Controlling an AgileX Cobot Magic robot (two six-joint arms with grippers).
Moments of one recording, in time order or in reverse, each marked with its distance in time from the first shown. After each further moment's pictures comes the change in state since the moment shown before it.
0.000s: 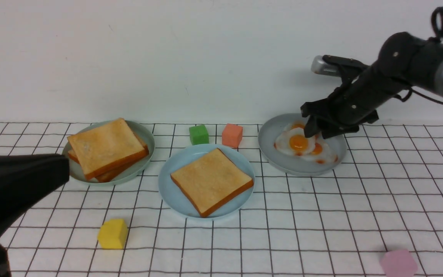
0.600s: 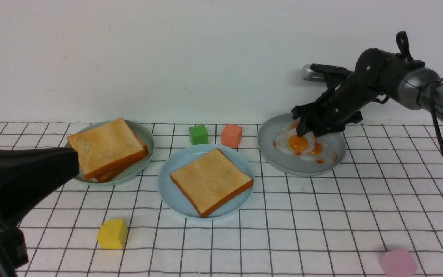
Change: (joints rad) right arm -0.006 0.235 -0.279 -0.053 0.011 0.029; left arm 0.000 0.027 0.007 -0.003 -0.041 -0.036
